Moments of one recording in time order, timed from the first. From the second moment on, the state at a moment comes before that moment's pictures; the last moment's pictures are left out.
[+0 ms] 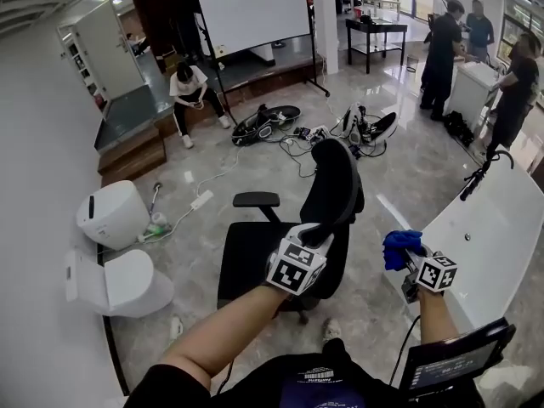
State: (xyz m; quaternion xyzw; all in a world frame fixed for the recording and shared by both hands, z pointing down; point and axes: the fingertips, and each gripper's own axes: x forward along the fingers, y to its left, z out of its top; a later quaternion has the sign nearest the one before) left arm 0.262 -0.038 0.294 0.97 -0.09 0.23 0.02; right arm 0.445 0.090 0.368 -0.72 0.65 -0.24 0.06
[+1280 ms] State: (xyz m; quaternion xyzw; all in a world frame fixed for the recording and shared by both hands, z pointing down) left arm 0.069 -0.042 0.302 0.96 -0.14 0.25 -0.01; right arm 0.106 0.042 0.207 -0.37 0.82 0.28 -0.32
